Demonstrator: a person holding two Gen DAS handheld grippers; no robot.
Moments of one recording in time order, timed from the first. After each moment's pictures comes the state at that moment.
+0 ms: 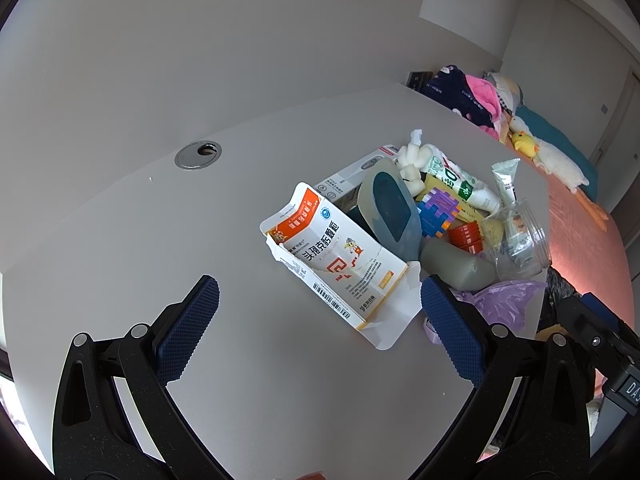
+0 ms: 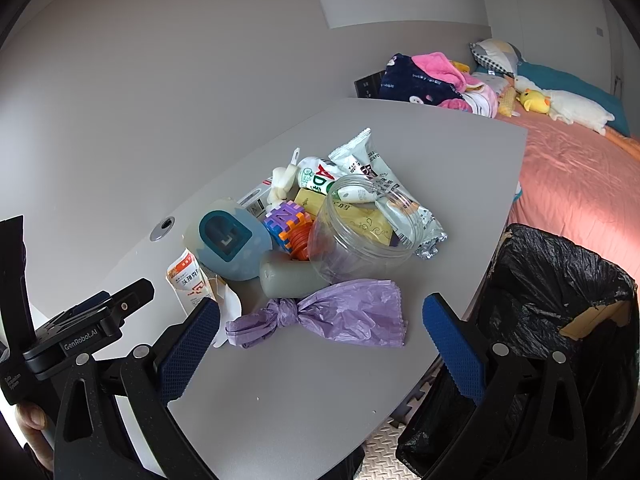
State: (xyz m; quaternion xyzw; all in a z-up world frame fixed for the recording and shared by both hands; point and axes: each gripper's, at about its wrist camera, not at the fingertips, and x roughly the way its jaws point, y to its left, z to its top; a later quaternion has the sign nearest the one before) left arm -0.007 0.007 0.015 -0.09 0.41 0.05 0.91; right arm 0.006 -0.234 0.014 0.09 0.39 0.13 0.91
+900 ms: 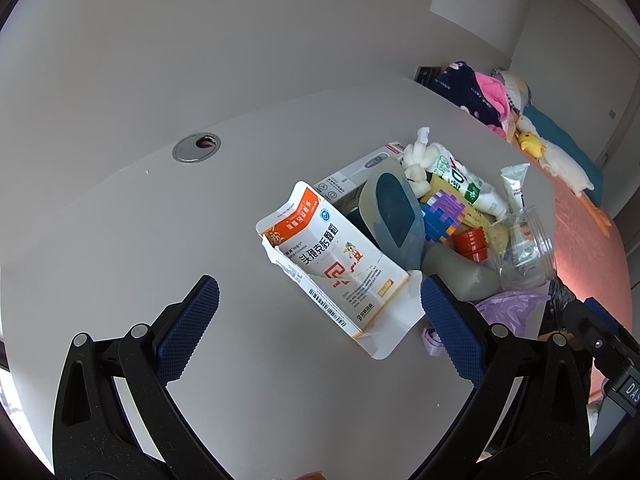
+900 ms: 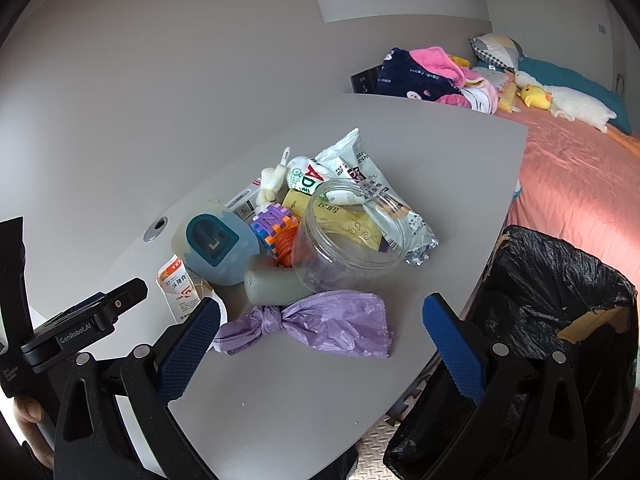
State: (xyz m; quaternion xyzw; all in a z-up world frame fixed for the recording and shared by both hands) left arm 0.011 0.004 0.006 -0.10 0.43 0.06 0.90; right arm 0.025 -0.246 0.013 0.08 0.40 0.13 0.90
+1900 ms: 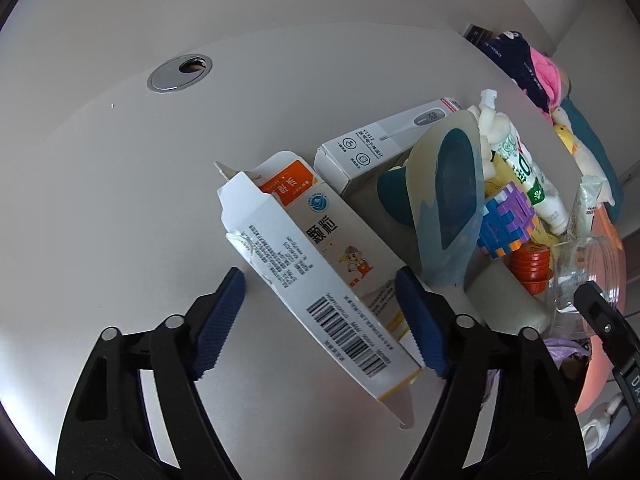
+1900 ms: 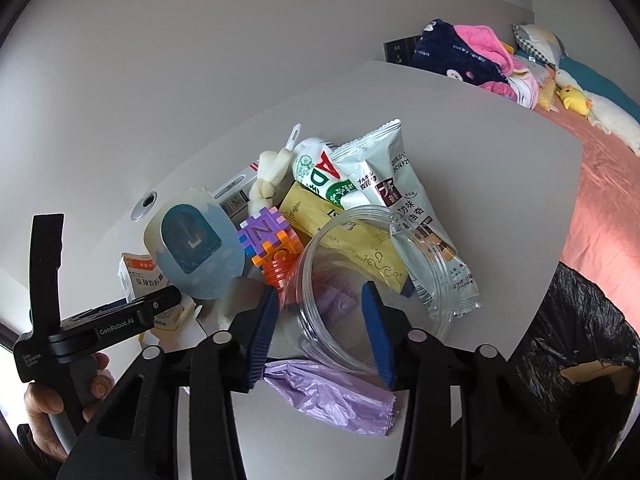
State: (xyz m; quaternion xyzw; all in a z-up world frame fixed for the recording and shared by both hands) left arm 0.076 0.016 -0.048 -0.17 0.52 0.09 0.83; right arm 0.101 -0.224 -0.009 0.04 0.46 0.19 0.87
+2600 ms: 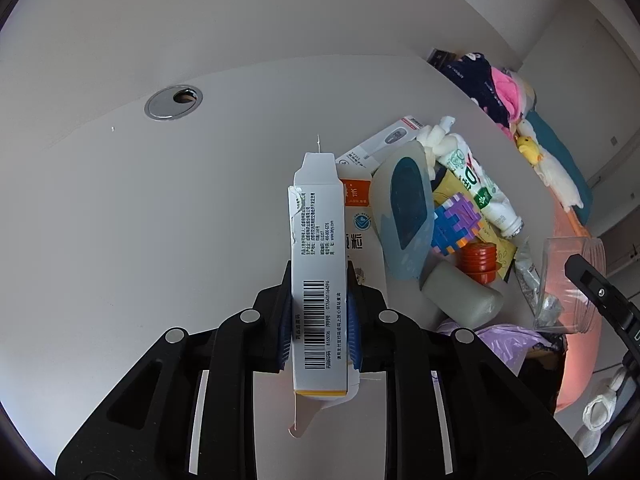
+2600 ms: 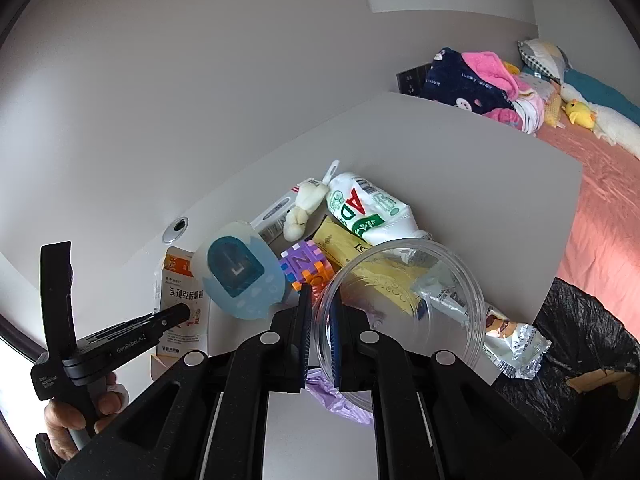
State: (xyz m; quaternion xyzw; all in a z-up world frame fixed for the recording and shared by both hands) left arm 0.049 0.022 -0.018 -0.18 0.47 0.04 0.86; right arm 0.078 -0.222 0.036 0.05 0.42 0.21 0.88
